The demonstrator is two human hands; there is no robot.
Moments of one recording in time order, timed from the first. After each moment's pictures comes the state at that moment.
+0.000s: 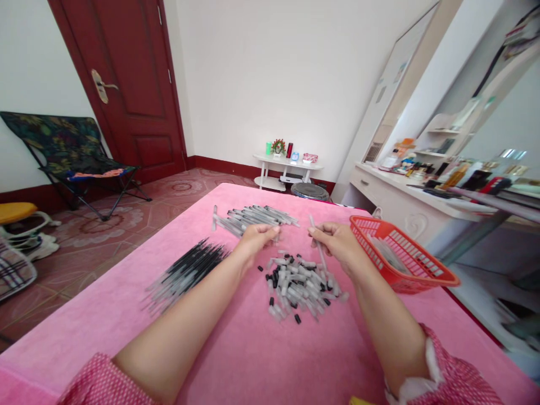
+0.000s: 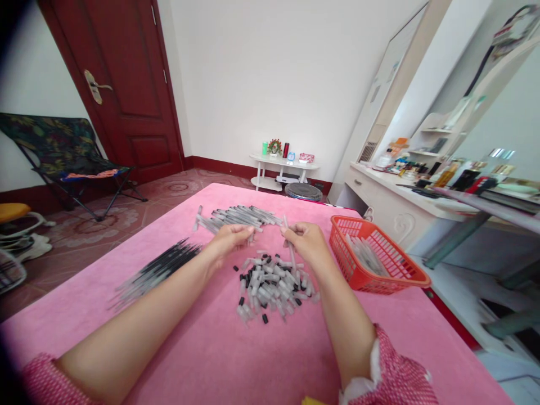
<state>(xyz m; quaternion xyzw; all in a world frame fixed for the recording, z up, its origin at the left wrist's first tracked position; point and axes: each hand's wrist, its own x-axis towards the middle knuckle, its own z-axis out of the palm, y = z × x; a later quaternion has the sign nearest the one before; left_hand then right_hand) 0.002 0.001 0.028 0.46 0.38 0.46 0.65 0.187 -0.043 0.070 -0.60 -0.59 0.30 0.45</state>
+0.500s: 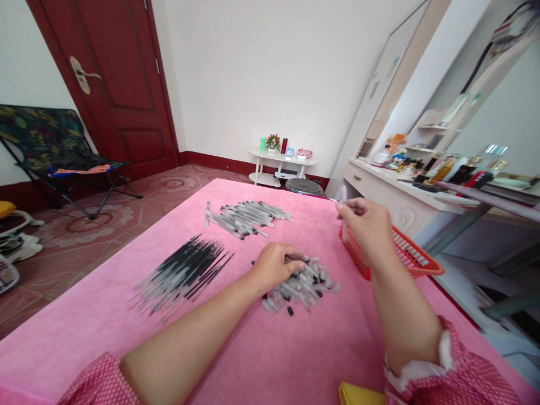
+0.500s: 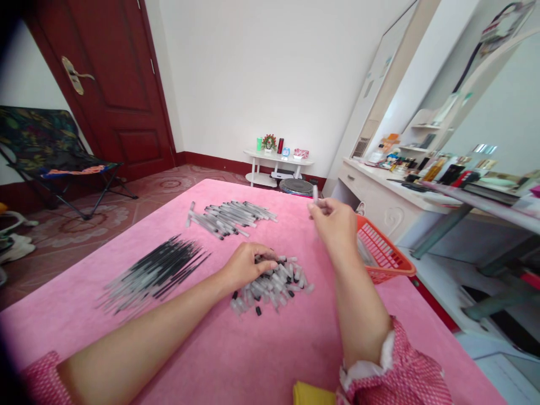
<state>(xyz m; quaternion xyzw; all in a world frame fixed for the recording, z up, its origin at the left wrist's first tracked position) 0.039 -0.037 -0.003 0.80 0.30 0.36 0.37 0.232 -0.052 0.100 -0.68 -0.57 -0.03 0.47</state>
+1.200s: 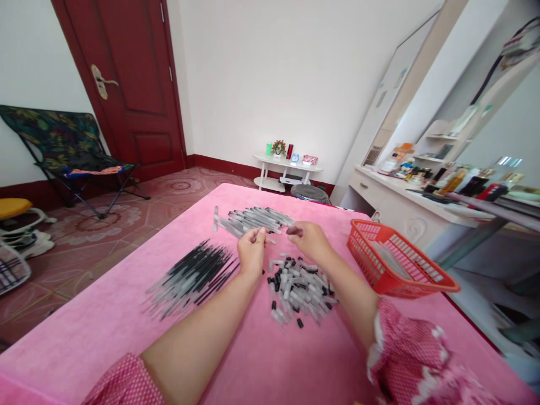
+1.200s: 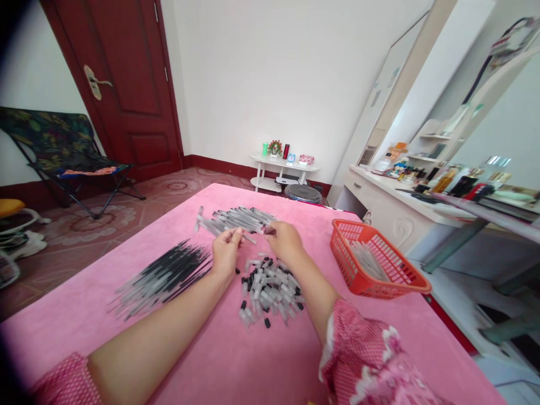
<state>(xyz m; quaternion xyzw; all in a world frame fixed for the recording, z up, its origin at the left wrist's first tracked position) 0.012 0.011 -0.019 0.41 0.41 0.69 0.43 0.158 0.004 0.045 -0.62 -0.74 0.06 0.25</state>
